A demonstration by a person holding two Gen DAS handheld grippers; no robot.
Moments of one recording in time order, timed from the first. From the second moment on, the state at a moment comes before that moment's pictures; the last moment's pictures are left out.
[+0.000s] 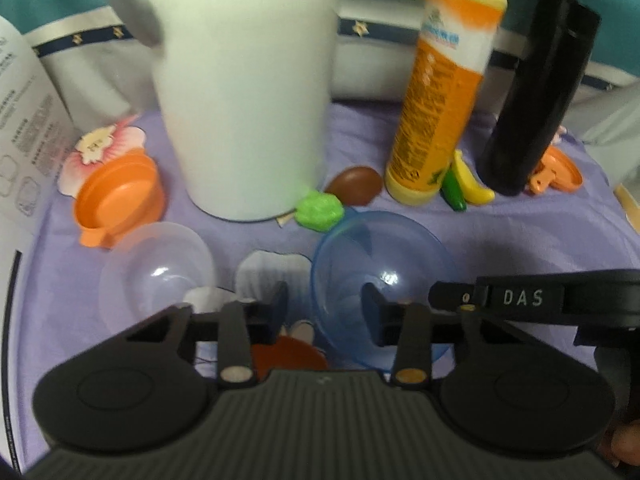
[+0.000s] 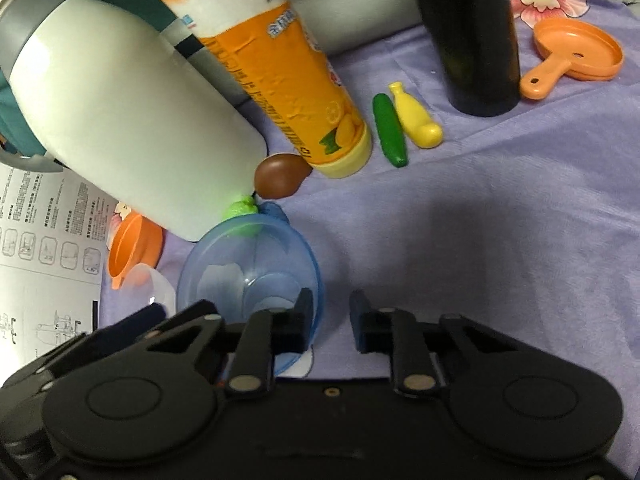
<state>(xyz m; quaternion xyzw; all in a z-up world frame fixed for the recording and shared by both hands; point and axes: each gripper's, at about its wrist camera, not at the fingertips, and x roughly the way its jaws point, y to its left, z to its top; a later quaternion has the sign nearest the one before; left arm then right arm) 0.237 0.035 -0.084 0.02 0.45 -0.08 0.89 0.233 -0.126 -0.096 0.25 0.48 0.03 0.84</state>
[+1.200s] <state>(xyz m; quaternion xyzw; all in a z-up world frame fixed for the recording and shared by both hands) 0.141 -0.017 -0.064 0.04 0.47 -0.10 0.87 0.125 -0.171 -0.054 0.26 0.47 0.02 0.84</state>
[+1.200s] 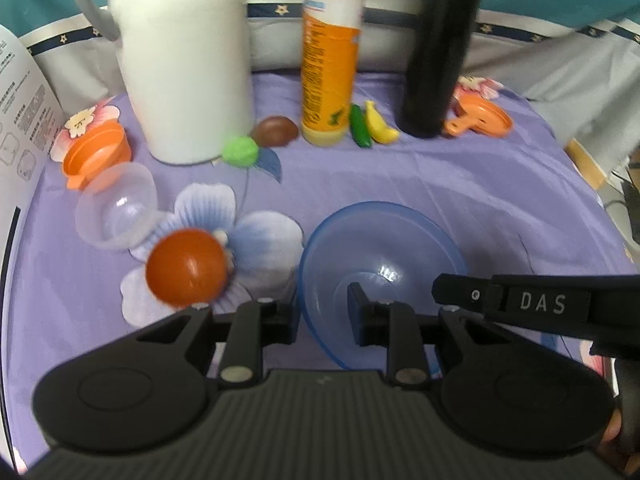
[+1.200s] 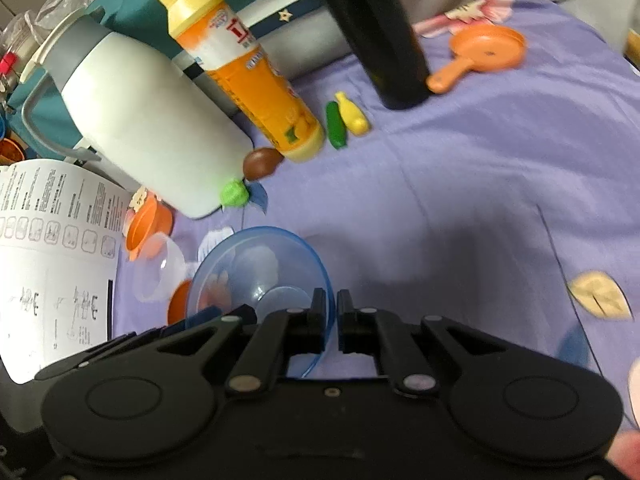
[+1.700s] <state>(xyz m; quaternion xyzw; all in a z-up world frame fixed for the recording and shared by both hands) 0.074 -0.017 -0.046 0.02 0.48 -0.12 0.87 0.050 -0.170 -0.035 0.24 0.47 0.02 0.85</state>
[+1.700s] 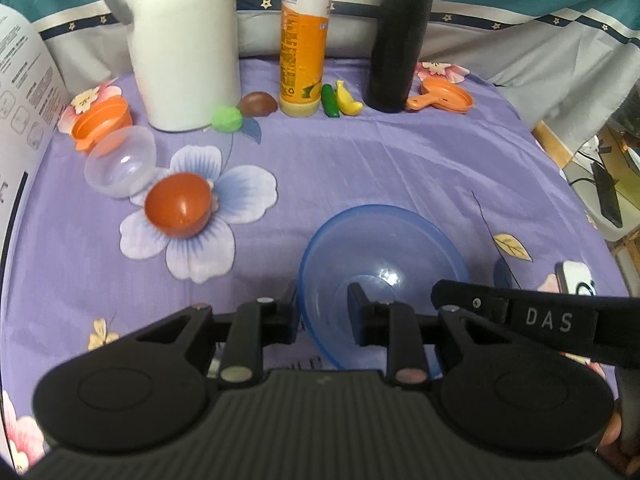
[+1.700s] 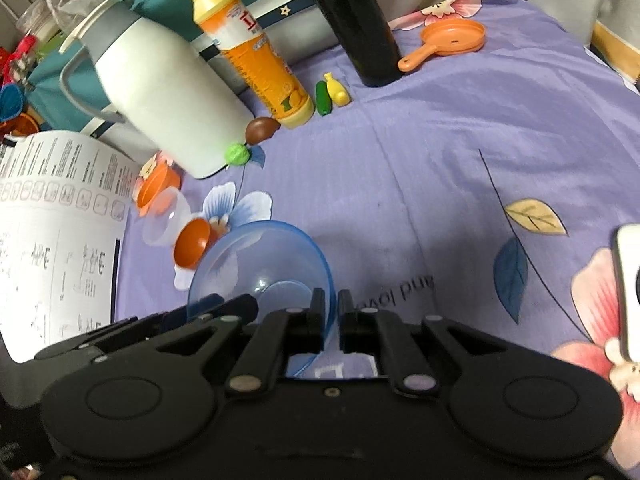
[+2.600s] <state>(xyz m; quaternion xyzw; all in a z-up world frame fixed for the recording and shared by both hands) 0.009 -0.012 -0.068 -0.01 0.53 -0.14 0.84 -0.030 -0.173 -0.040 0.23 0.48 0.03 0.84</state>
